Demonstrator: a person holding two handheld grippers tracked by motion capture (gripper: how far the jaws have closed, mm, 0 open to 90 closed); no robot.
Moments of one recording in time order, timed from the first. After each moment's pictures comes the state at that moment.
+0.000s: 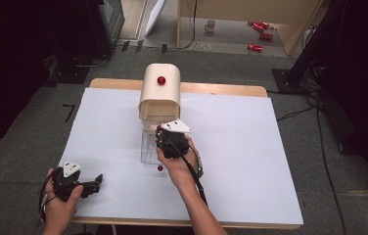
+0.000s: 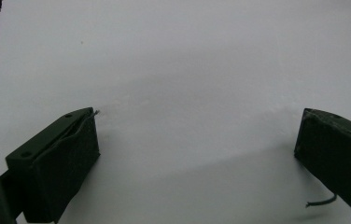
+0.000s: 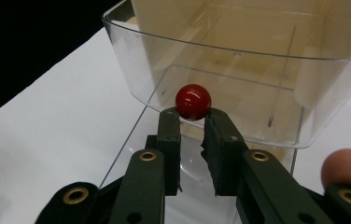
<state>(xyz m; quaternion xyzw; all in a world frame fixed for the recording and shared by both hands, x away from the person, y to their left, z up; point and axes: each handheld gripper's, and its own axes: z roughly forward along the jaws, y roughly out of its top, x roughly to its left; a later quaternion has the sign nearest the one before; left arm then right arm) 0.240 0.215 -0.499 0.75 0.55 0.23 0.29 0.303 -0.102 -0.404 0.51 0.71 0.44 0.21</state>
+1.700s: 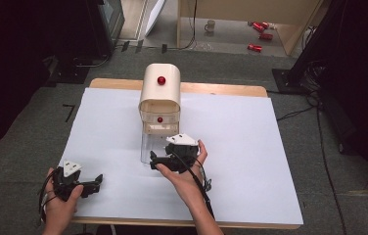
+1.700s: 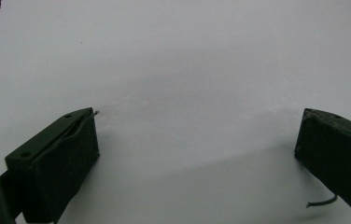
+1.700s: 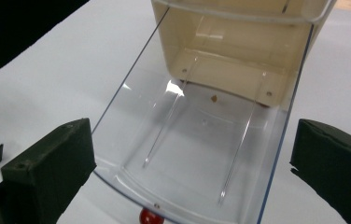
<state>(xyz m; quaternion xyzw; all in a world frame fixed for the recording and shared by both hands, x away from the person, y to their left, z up) 0.241 0.214 -0.499 0.75 0.55 0.23 0.29 0.272 -0.116 -0.425 0.52 0.73 0.42 0.18</state>
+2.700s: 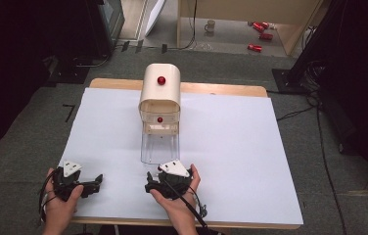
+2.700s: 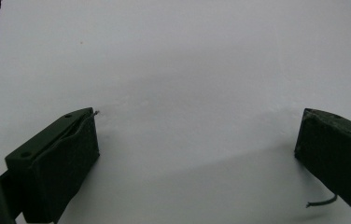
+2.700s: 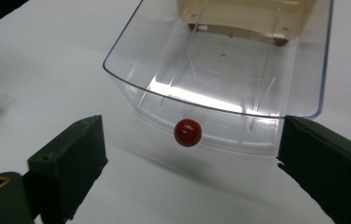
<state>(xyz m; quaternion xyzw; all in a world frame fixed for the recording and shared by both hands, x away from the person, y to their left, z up) 0.241 0.214 -0.499 0.75 0.55 0.23 0.29 0.217 -0.094 -0.467 0.54 0.71 0.40 0.22</state>
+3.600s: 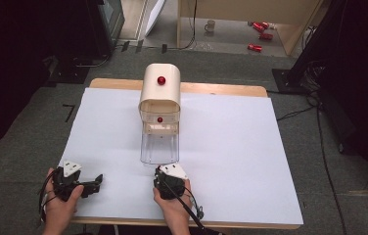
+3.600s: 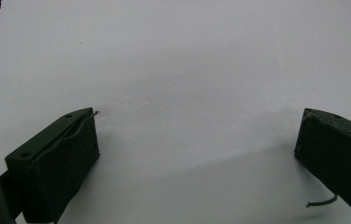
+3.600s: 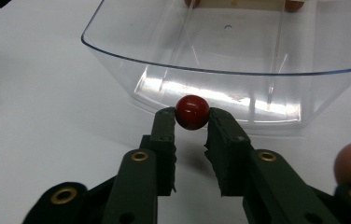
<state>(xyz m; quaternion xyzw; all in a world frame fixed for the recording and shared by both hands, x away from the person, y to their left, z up) 0.241 0.214 -0.499 0.75 0.55 0.23 0.29 0.222 -0.088 -0.493 0.57 0.69 0.41 0.20</state>
